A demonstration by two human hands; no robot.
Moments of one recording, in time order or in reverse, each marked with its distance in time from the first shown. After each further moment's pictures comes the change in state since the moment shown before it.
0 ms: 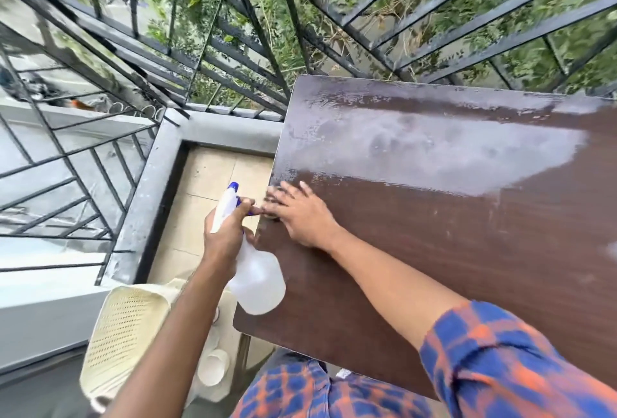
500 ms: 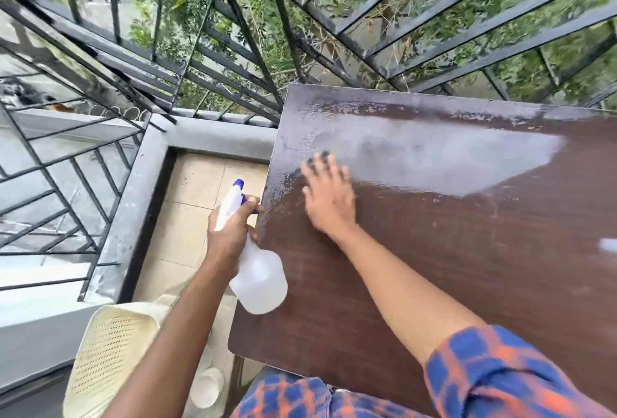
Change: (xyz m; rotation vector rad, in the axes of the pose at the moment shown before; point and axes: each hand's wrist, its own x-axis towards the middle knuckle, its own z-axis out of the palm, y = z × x) left_hand 0.033 0.010 0.019 0.021 -0.075 0.046; right_hand 0.010 0.052 -0.026 -0.011 0.268 0.498
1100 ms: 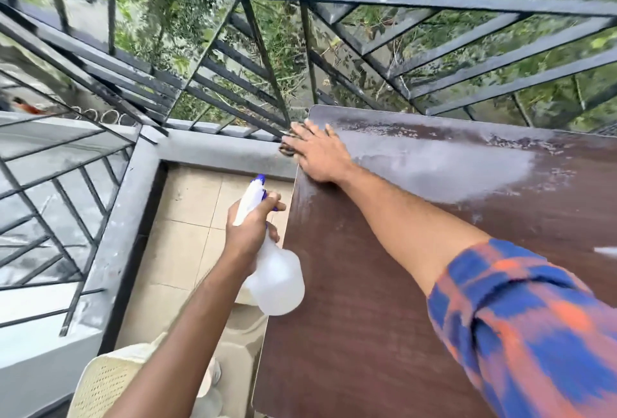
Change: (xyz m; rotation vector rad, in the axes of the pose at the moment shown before) left_hand 0.099 0.021 -0.008 -0.071 -0.125 -0.034; right_hand 0.186 -0.022 0.006 -0.117 -0.359 -0.226
